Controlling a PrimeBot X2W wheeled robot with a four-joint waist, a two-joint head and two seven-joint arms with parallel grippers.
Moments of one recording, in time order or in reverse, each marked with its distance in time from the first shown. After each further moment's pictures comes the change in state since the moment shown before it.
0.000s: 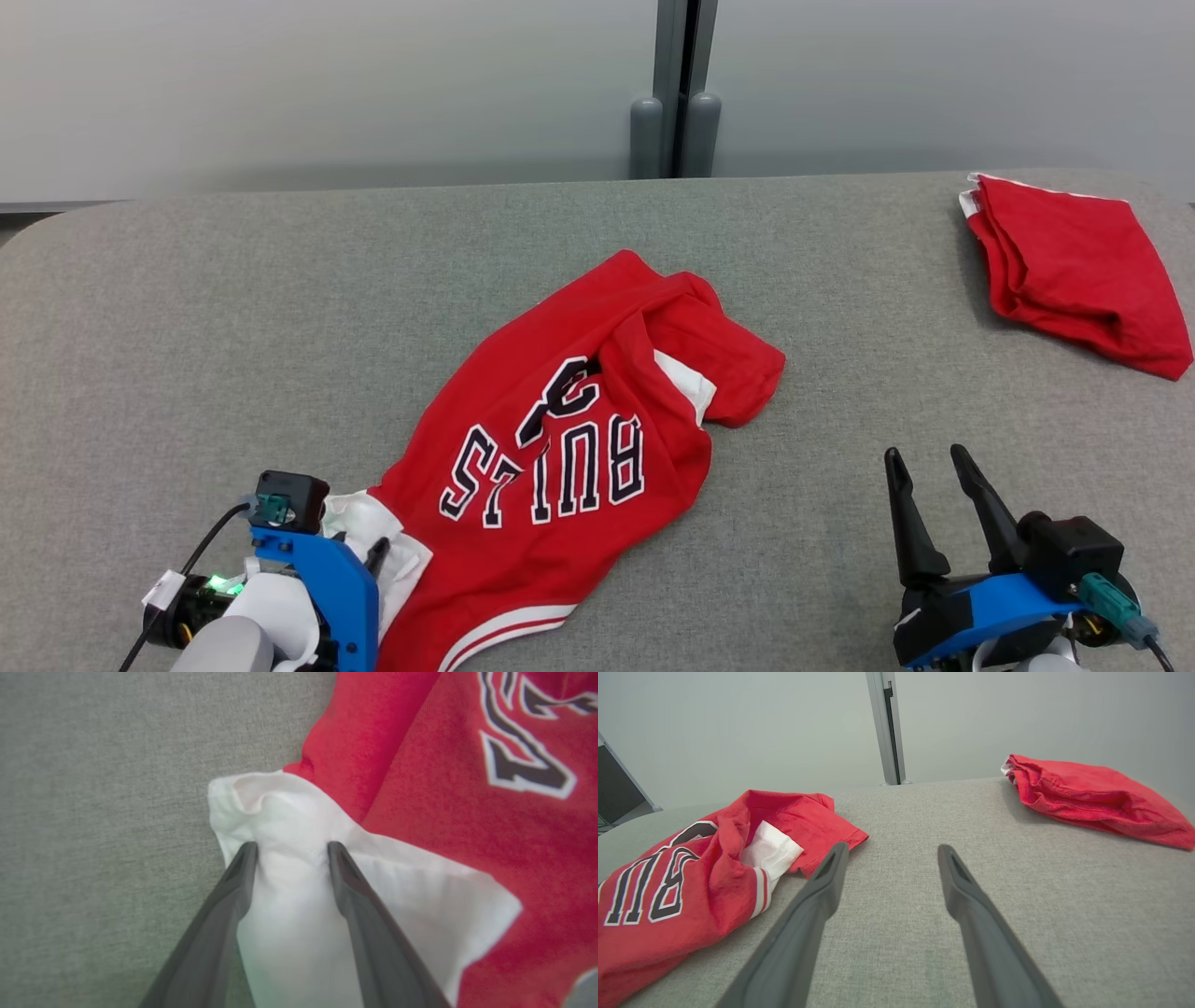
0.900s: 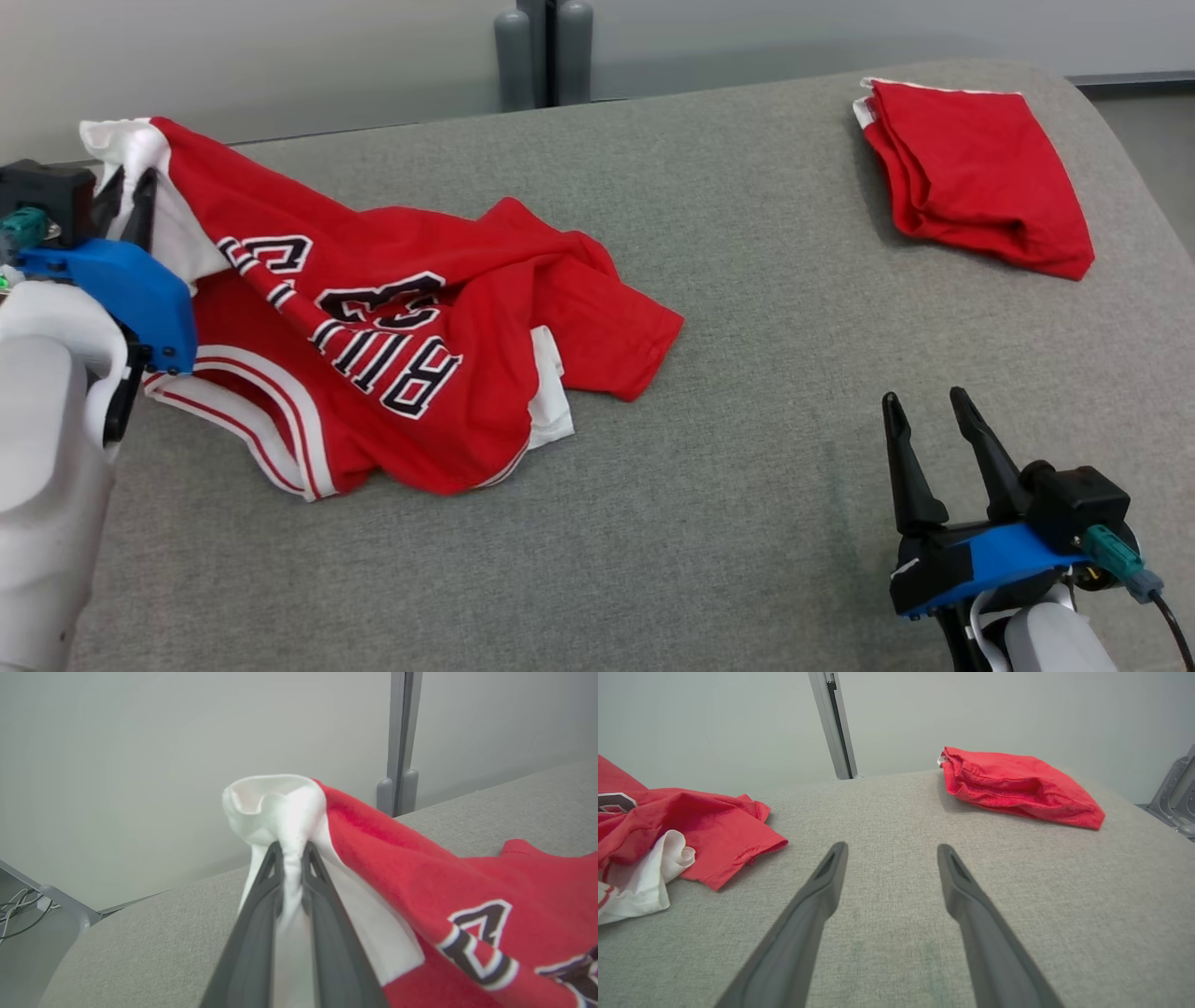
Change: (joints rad) left arm -0.513 0.141 0.034 0.194 0.132 0.021 -0.348; right arm -0.079 -0.003 0.005 -0.007 -0.001 0.000 0.000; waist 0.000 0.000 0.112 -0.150
